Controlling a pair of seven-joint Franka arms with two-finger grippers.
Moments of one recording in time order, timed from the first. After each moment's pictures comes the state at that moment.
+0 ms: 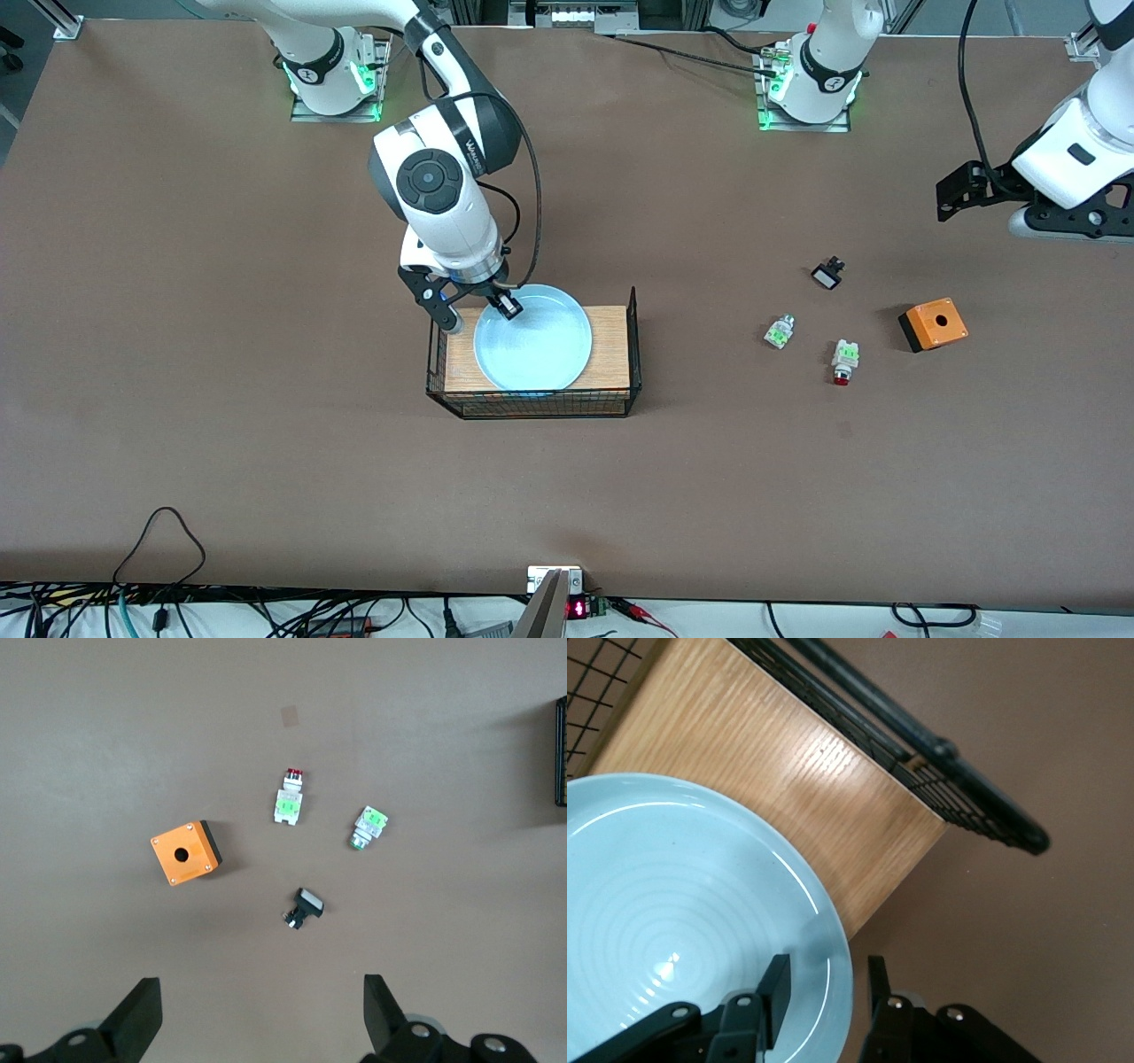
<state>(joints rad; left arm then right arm) 0.01 -0.07 -0.05 -1.77 0.05 1.65 0.03 0.77 0.50 -0.17 -1.60 0.15 2.16 1.42</state>
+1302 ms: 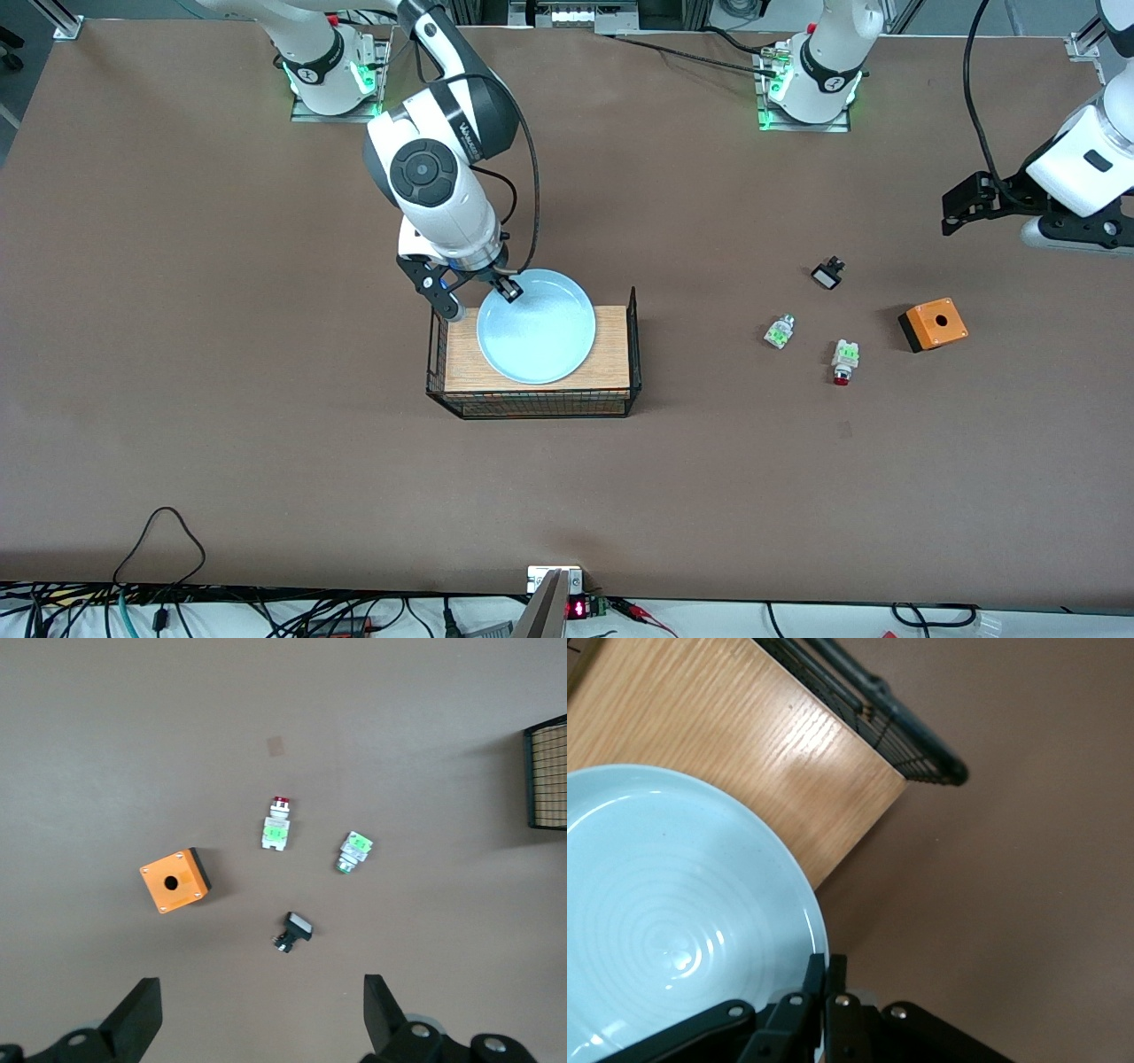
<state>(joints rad) 0.02 -0.03 -0.05 -1.70 0.00 1.66 0.07 0.77 0.45 -0.17 -1.61 0.20 2.06 1.36</state>
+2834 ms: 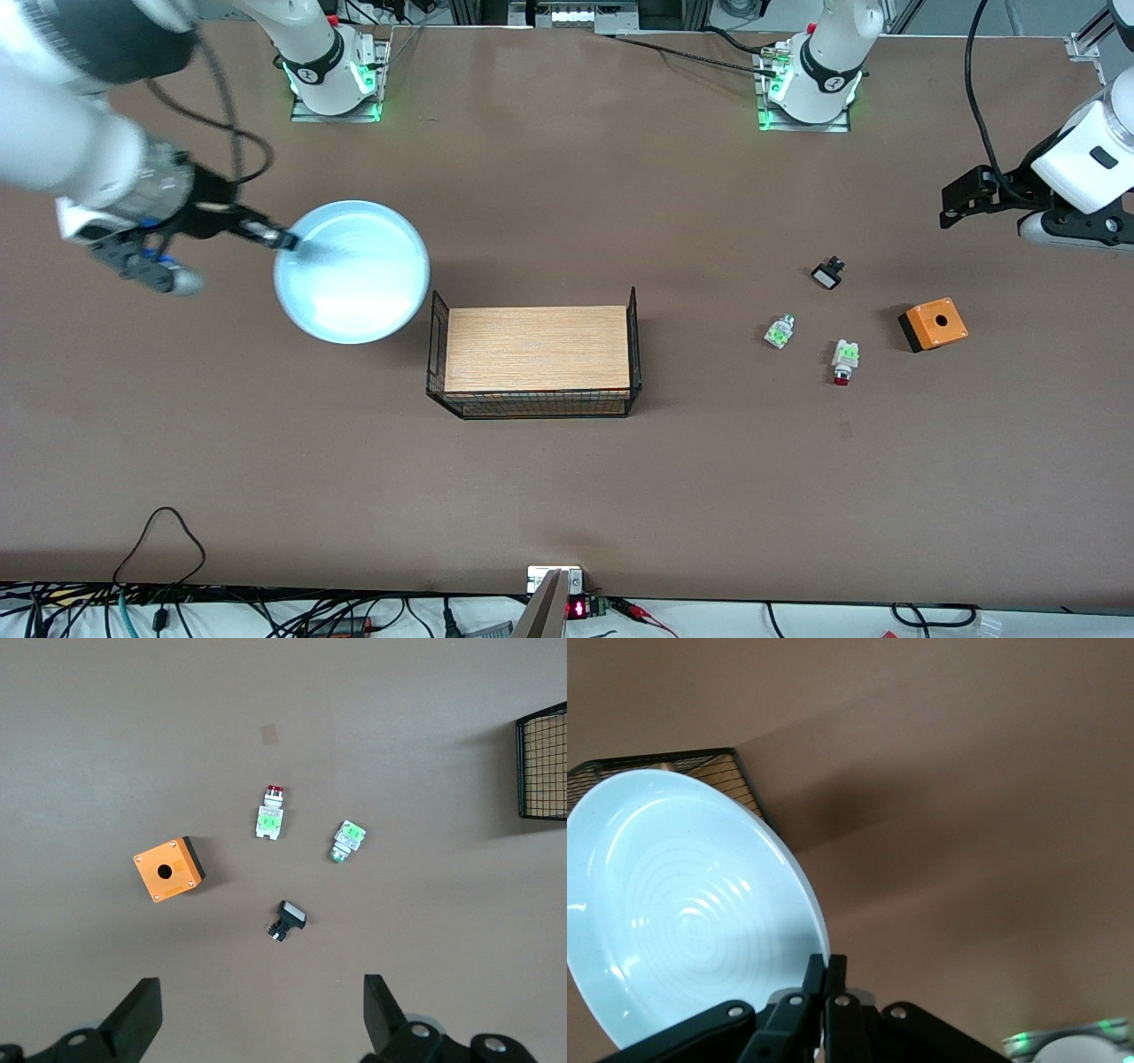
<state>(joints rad) 0.06 -0.03 -0.08 -1.68 -0.01 1.62 0.07 0.30 0.14 -0.19 -1.59 0.25 1.61 0.44</state>
